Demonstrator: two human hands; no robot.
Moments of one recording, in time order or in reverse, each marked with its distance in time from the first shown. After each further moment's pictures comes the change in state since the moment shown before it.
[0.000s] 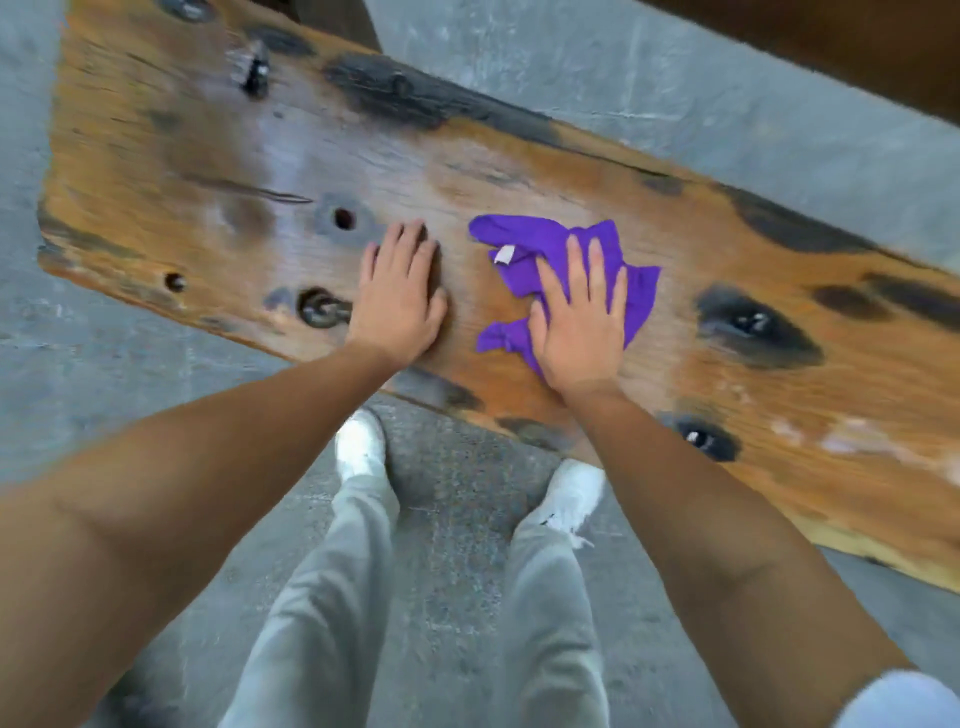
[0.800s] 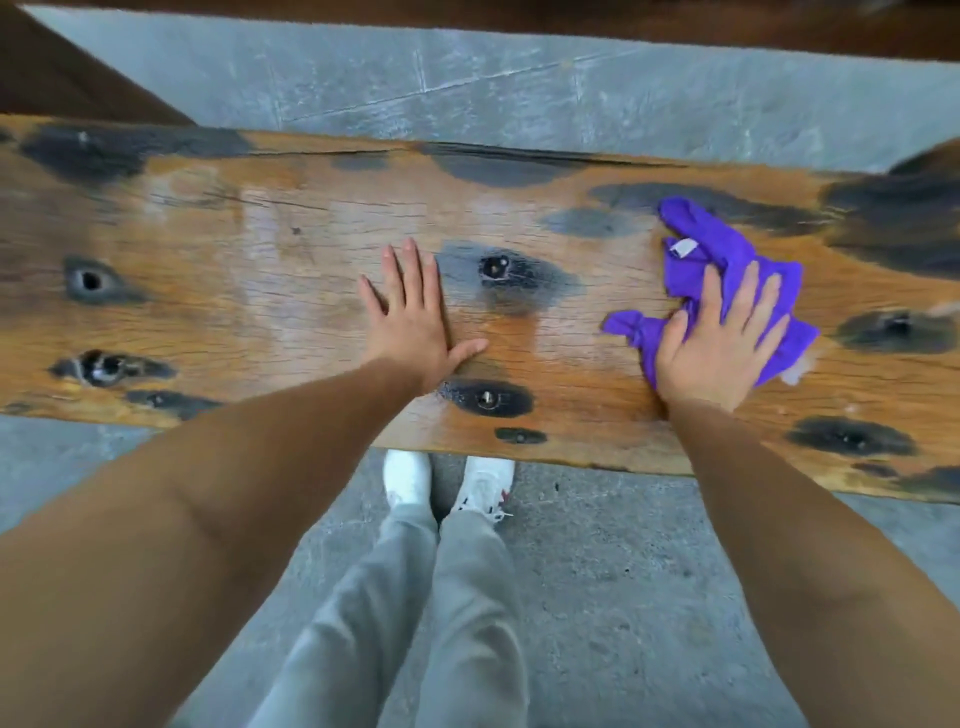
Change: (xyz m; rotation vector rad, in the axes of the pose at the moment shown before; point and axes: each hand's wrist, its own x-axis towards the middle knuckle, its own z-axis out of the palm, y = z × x) left_hand 0.021 0.284 0.120 0.454 -0.234 0.086; right_hand -0.154 0.375 -0.028 -0.025 0.083 0.709
